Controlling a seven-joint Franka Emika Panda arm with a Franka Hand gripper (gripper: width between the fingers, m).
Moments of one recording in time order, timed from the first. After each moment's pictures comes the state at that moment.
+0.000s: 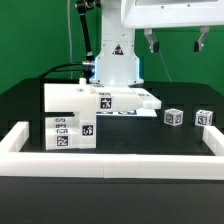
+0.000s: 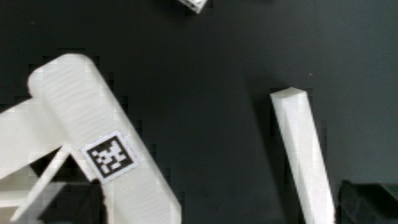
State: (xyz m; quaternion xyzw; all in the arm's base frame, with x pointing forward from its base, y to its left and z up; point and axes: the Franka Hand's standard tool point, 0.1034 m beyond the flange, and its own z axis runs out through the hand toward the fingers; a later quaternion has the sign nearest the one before) arm 0.487 0.081 0.169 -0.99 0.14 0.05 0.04
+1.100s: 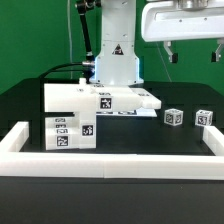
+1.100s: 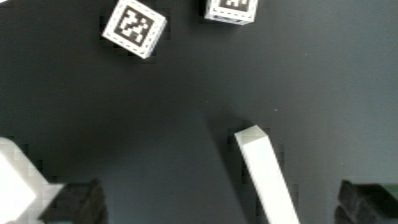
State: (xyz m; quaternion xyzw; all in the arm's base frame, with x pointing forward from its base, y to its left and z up) arm 0.463 0.125 0.147 -0.98 0.18 0.03 0.06
